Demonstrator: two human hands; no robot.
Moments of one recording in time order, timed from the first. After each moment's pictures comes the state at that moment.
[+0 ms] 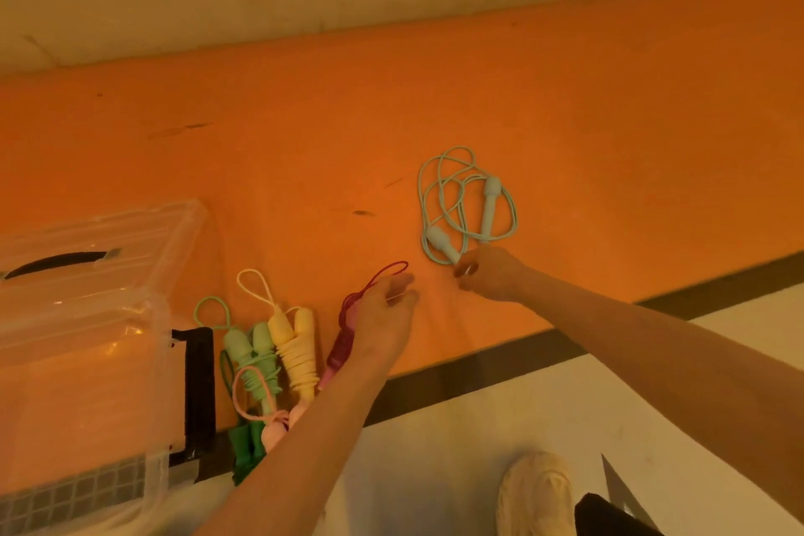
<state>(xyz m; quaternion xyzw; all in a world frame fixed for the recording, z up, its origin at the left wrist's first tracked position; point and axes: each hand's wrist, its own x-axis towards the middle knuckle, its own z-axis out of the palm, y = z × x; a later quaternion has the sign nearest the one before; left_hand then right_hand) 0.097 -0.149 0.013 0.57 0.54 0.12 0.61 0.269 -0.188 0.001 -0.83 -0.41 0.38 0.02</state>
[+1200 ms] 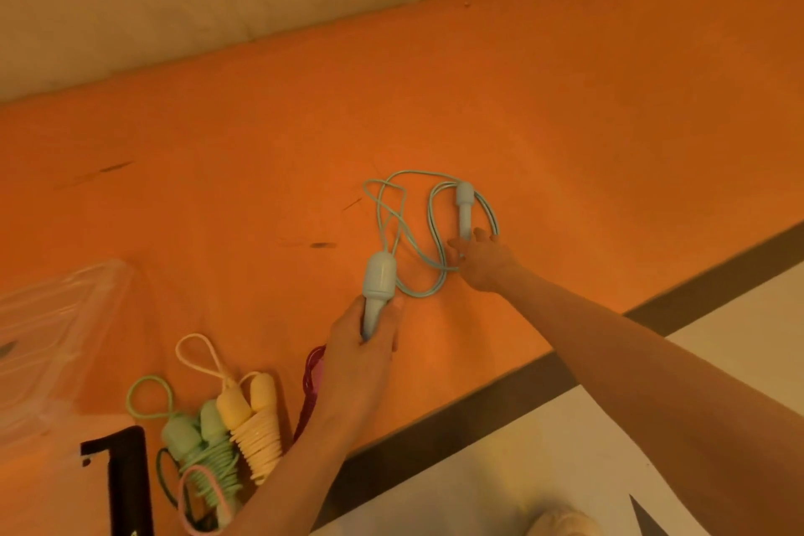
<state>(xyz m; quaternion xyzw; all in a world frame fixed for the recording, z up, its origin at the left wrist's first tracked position) 0.124 -0.126 -0.011 0.61 0.46 0.14 0.64 0.351 -0.160 -0.098 -0.87 -0.39 0.29 -0.08</state>
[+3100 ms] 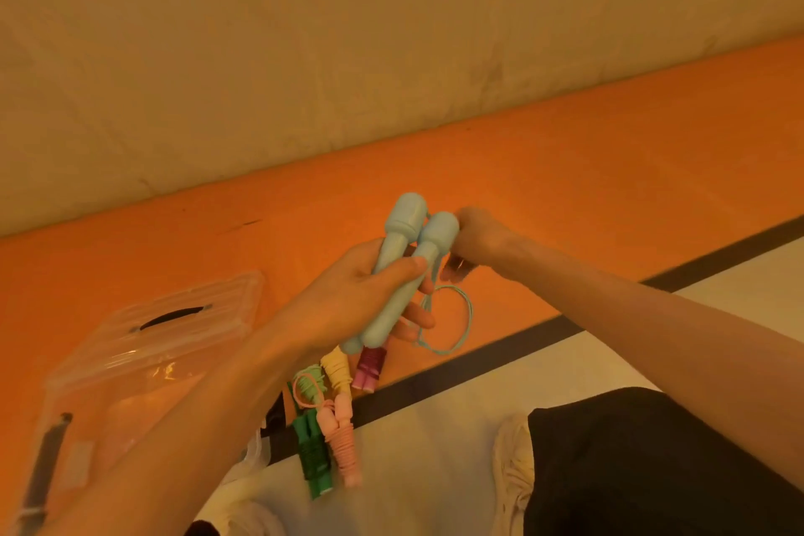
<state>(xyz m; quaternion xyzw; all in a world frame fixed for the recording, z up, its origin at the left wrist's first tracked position) -0.018 -0.225 0.315 0.72 0.26 0.06 0.64 0.175 -0.266 0.257 -0.77 -0.34 0.39 0.38</state>
